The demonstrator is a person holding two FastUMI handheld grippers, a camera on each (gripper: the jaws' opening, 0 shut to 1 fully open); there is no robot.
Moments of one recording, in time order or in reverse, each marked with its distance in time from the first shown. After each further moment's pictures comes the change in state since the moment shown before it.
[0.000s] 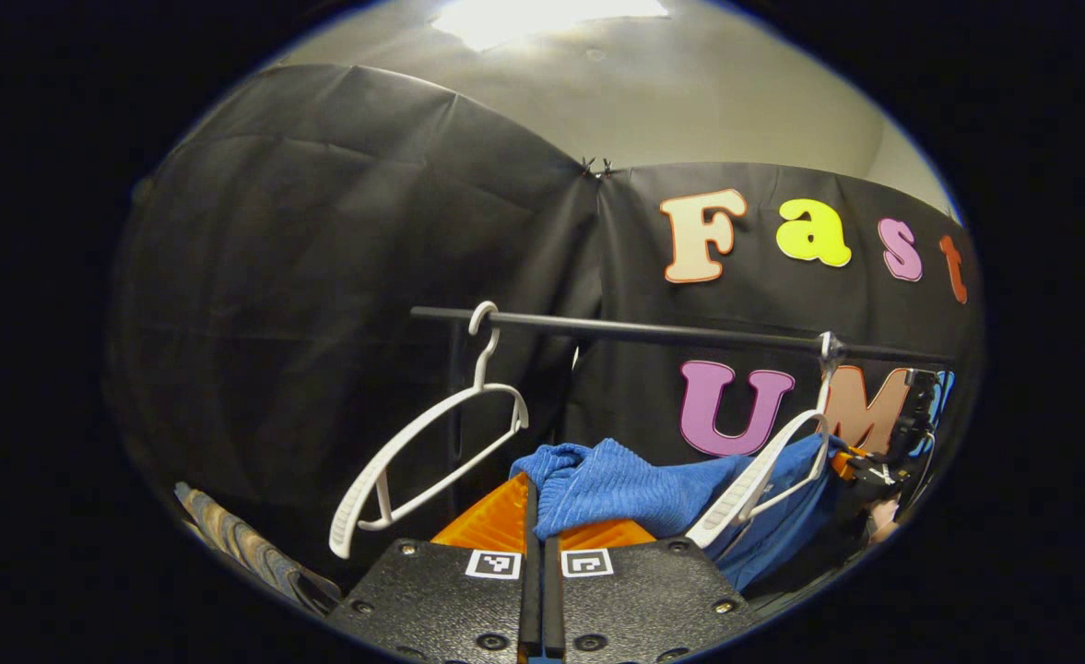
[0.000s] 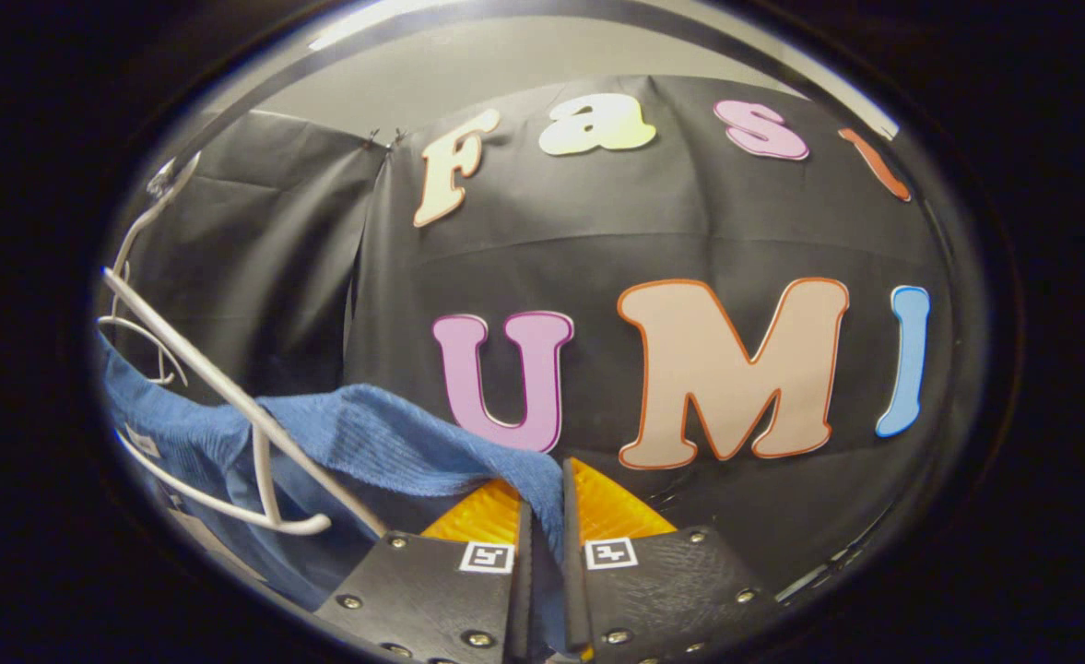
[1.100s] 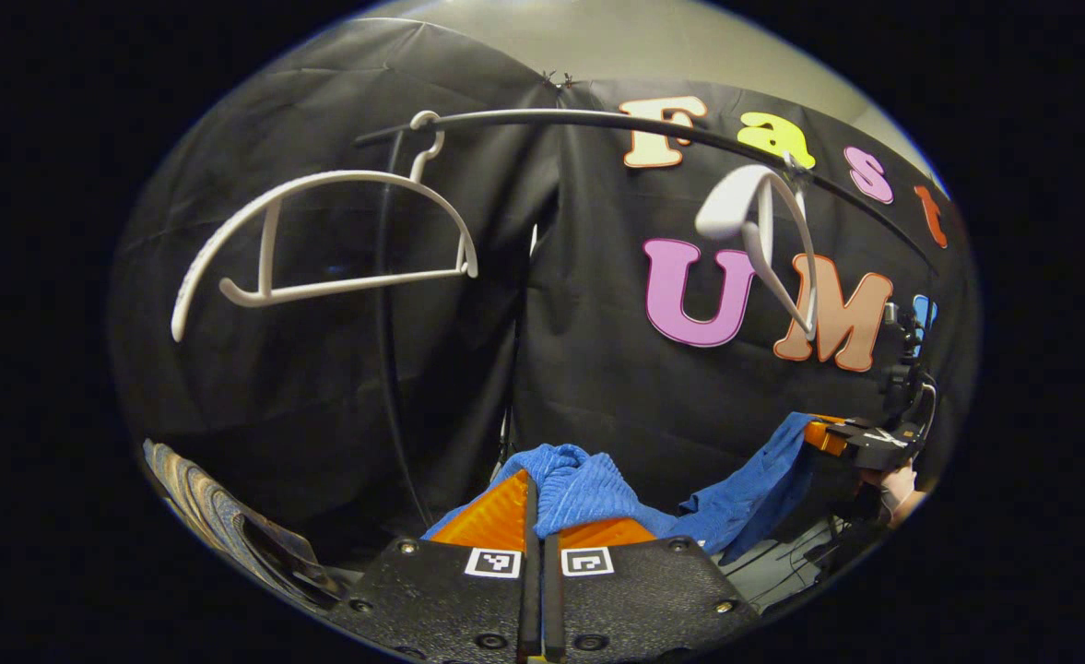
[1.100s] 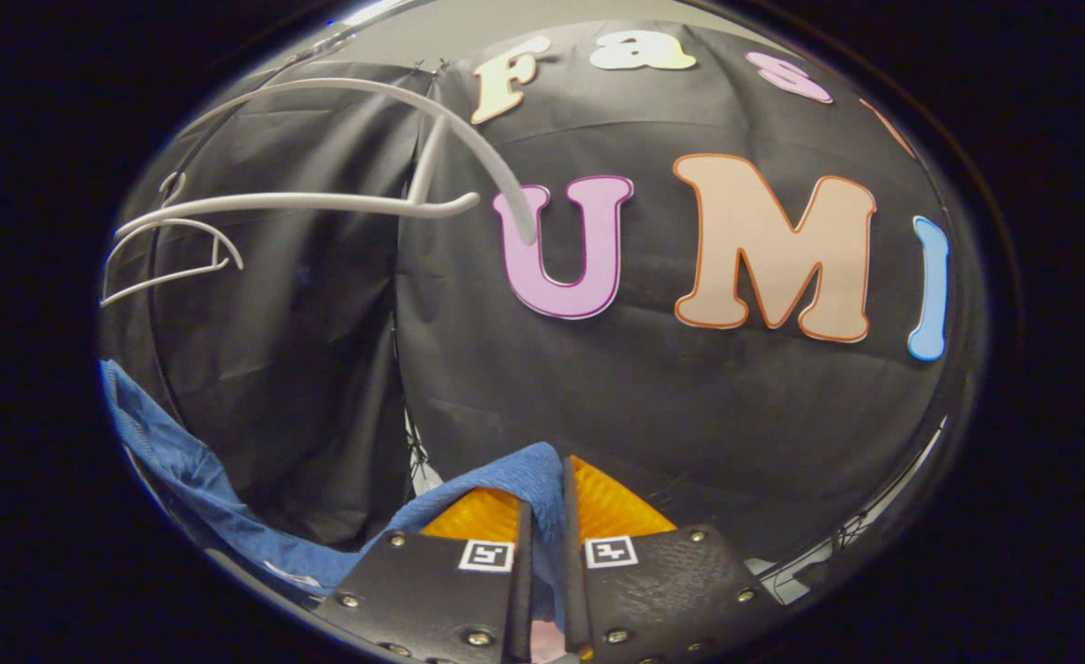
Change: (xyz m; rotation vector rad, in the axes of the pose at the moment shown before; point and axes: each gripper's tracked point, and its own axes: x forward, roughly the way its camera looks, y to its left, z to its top) left arm -0.011 -0.035 -0.169 0.044 0.277 -0.137; right arm -0.089 0.046 -0.141 -0.046 0.282 0.139
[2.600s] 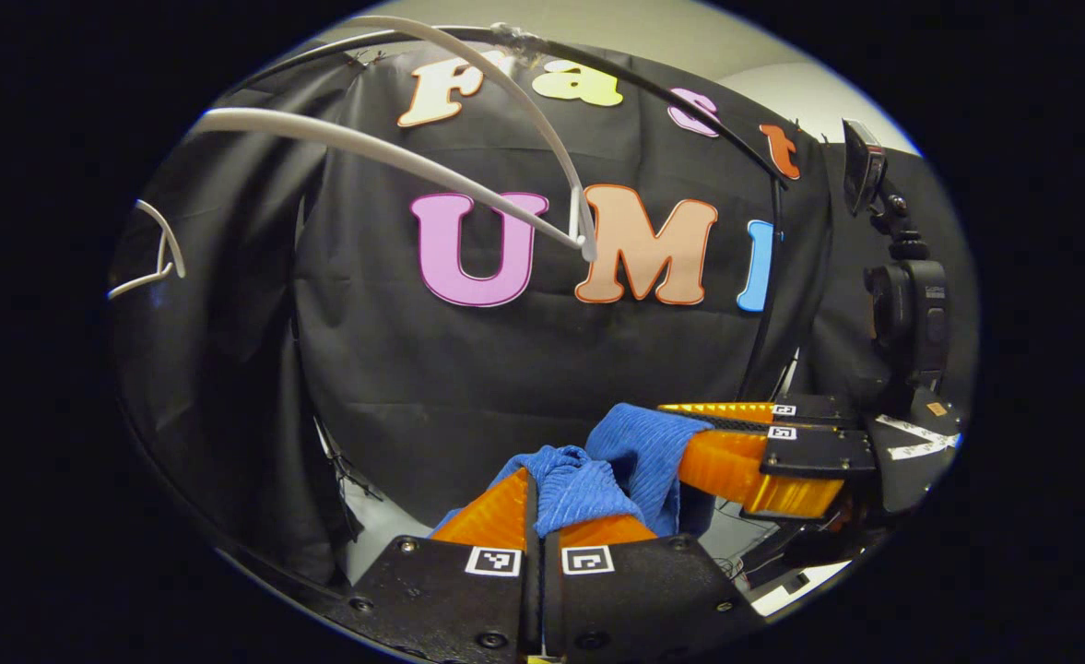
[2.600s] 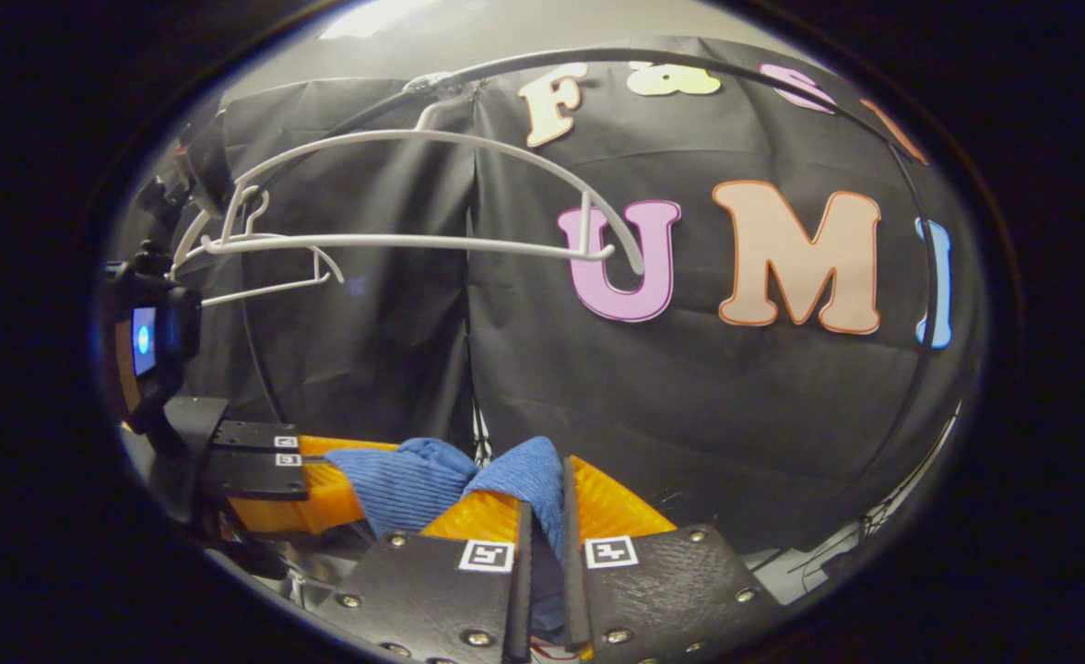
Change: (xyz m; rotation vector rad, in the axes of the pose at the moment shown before) left arm 0.067 -0.244 -0.040 0.188 0.065 -0.587; right arm -0.099 0.070 -0.009 0.050 0.003 0.132
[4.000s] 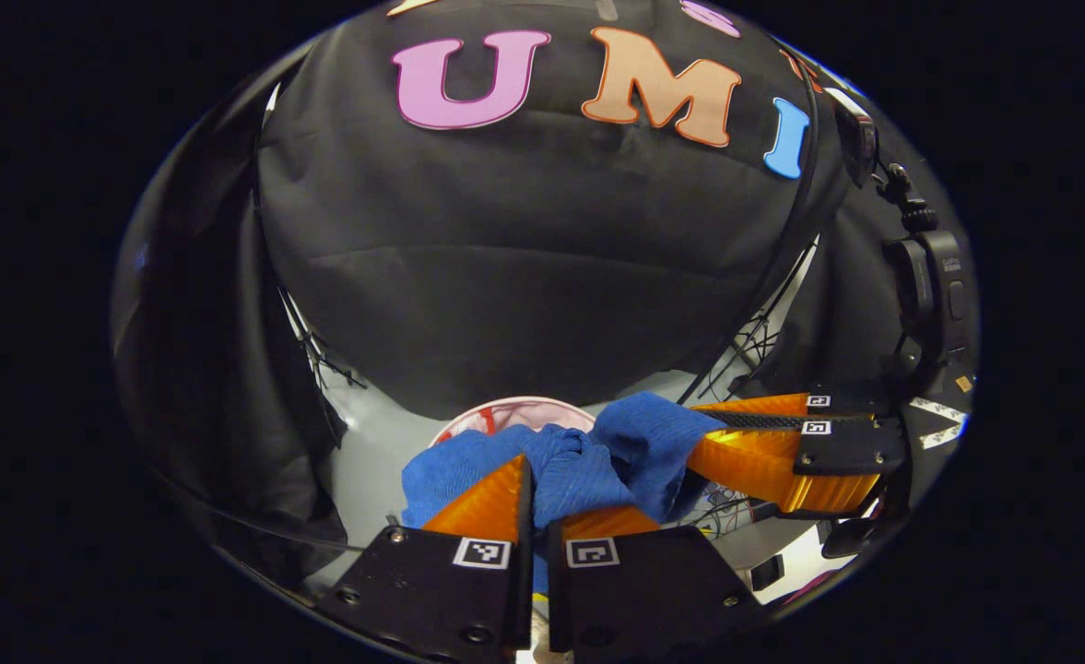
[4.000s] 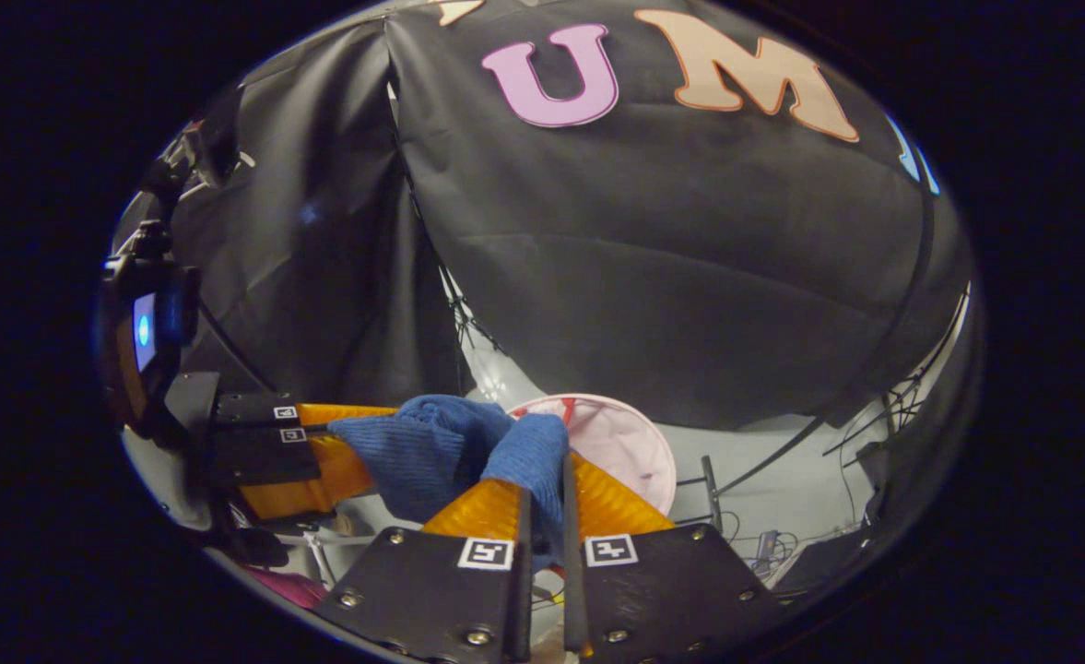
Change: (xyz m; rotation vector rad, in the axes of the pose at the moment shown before) left arm 0.047 -0.013 -0.198 -0.039 0.483 0.004; right arm 0.022 -0.024 -0.219 0.170 0.474 -0.073
